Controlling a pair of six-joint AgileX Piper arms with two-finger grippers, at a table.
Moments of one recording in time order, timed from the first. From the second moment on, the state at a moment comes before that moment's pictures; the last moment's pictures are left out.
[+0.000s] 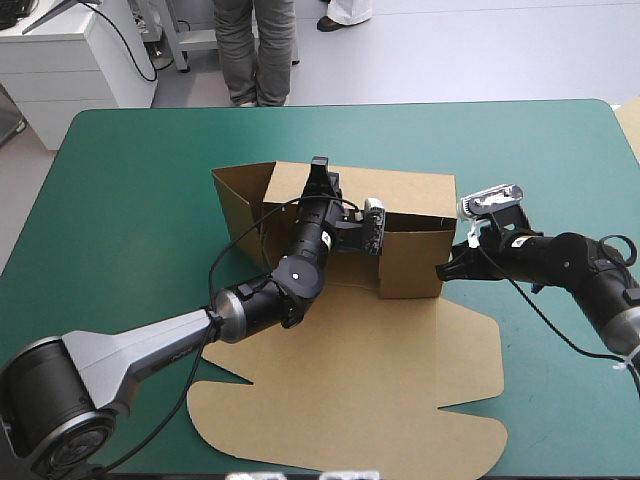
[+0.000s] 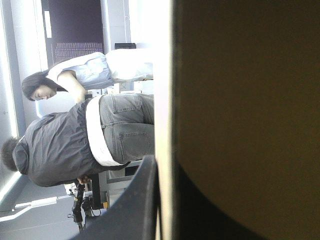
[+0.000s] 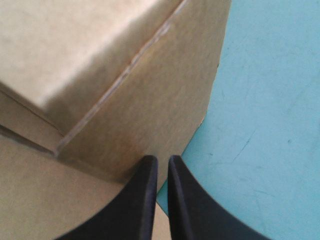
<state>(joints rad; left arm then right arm) -0.92 1.73 -1.21 1.73 0.62 -0.44 0.13 1.27 -0.92 0.51 0.61 -0.58</state>
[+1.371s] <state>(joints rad) -0.93 1.73 -1.21 1.75 0.58 -0.46 0.14 1.37 -0.92 0.65 0.39 -0.67</state>
